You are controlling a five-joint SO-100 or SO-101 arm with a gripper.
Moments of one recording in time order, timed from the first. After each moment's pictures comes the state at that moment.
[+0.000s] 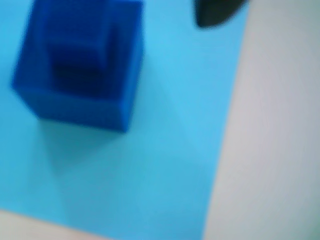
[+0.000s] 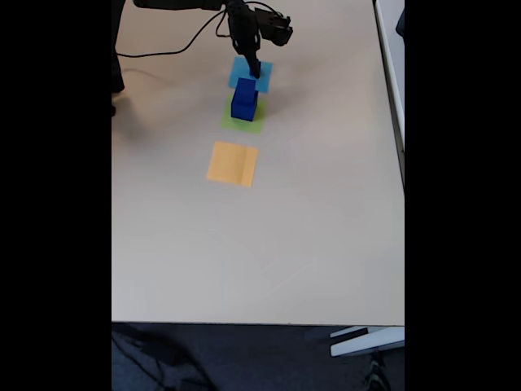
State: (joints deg) arm -15.8 68.1 80.9 53.5 100.0
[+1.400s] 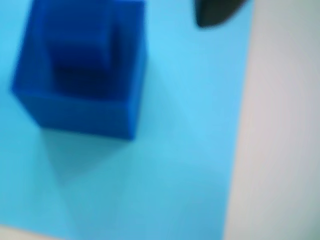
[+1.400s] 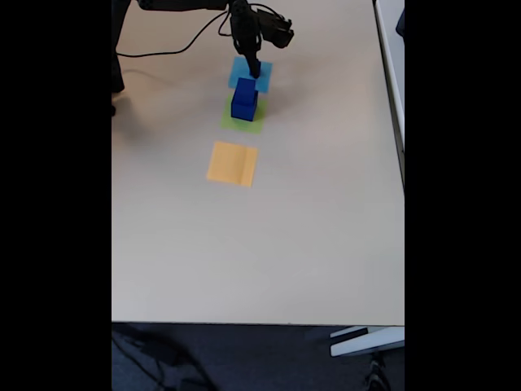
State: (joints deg) arm -15.5 63.8 74.4 59.2 101.4
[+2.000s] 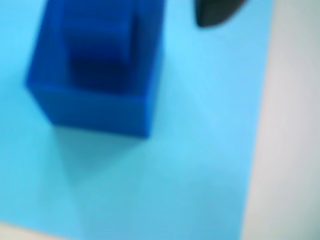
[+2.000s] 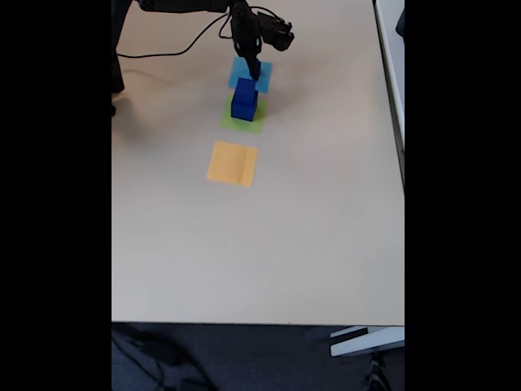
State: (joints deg) arm -15.0 63.5 74.4 59.2 100.0
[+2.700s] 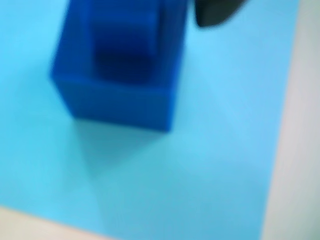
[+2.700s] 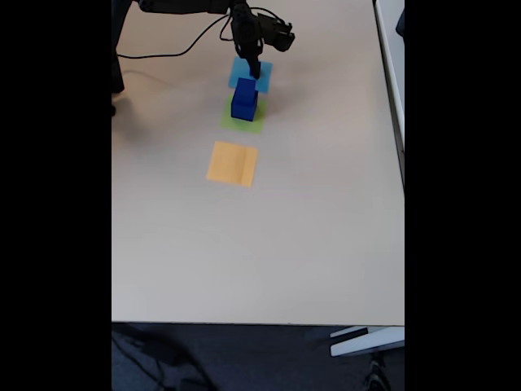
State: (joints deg) arm -14.2 63.5 74.4 59.2 97.5
